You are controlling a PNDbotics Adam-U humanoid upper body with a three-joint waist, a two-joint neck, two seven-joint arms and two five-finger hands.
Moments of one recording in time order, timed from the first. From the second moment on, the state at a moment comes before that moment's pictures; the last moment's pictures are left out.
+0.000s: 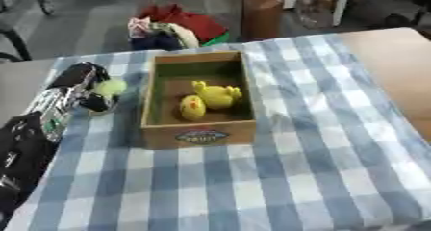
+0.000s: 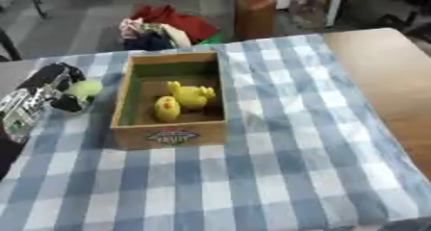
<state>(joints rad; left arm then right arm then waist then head) -0.76 0.49 -0.07 -0.83 -0.87 0.03 -0.05 -0.55 -0.57 -0.14 -1.42 -0.33 -0.38 0.48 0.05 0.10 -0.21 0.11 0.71</state>
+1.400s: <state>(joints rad) -0.84 0.36 -0.26 -0.99 -0.63 -0.20 -0.12 -0.56 -0.57 -0.13 -1.44 -0.35 -0.40 0.48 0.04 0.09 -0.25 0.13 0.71</state>
